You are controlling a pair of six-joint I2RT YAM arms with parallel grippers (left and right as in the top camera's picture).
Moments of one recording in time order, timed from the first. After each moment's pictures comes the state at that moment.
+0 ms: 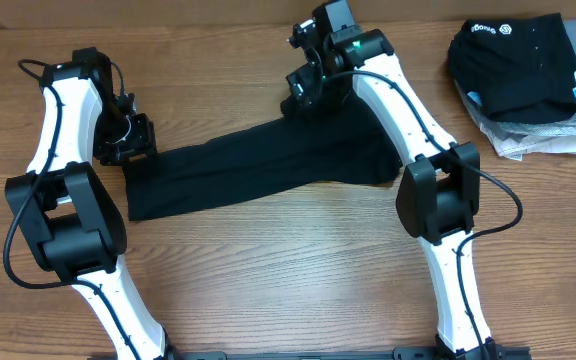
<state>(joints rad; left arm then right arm) 0.21 2.16 1.82 -1.27 0.09 -0.02 0.37 2.47 2.34 -0.93 -0.13 -0.20</state>
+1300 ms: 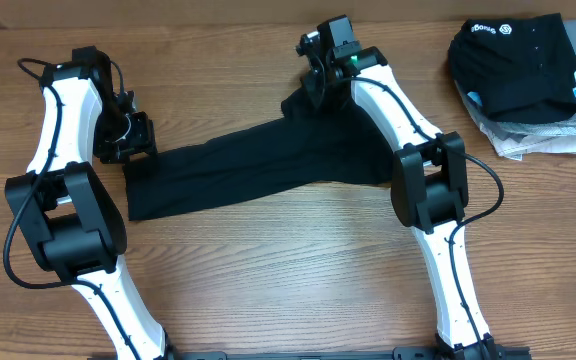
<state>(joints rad) 0.21 2.16 1.82 -1.25 0.09 -0.02 0.33 2.61 2.32 -0.77 -0.17 -0.13</state>
